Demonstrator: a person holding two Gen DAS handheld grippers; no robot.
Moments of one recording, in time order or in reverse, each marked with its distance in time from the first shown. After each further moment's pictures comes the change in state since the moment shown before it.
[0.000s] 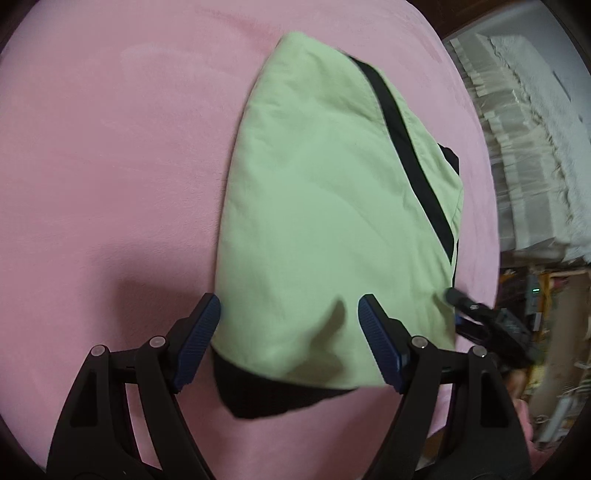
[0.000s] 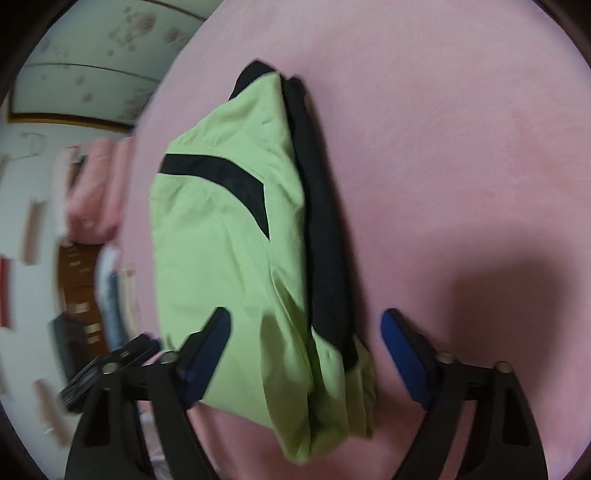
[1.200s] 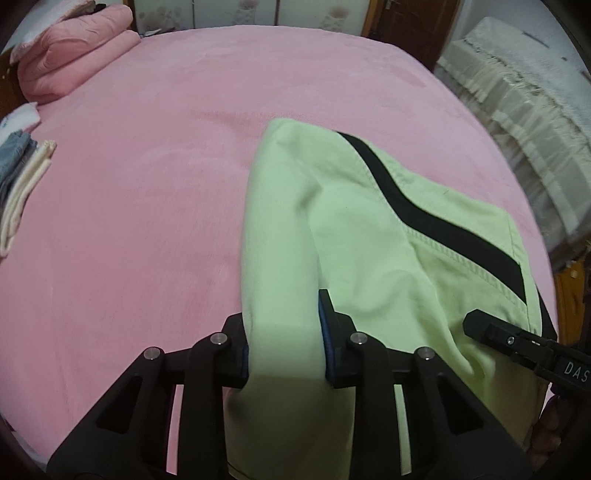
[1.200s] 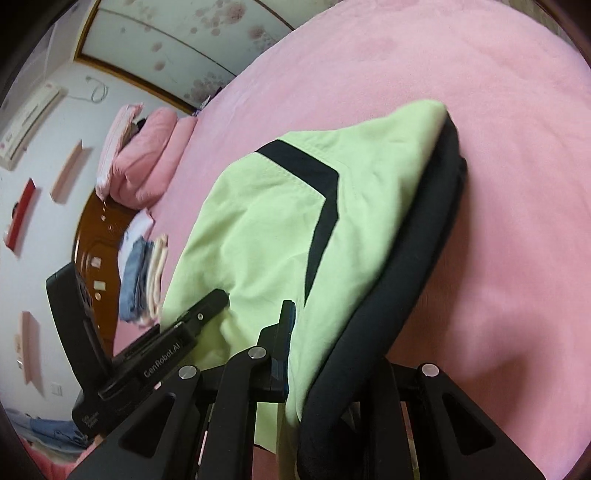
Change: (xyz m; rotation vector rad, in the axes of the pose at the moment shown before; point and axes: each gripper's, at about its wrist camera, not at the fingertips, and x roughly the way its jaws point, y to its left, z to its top) left arm -0.001 -0.107 -0.080 0.212 -0.382 0.280; right arm -0.034 0.095 -0.027 -0.285 -0.137 -0.048
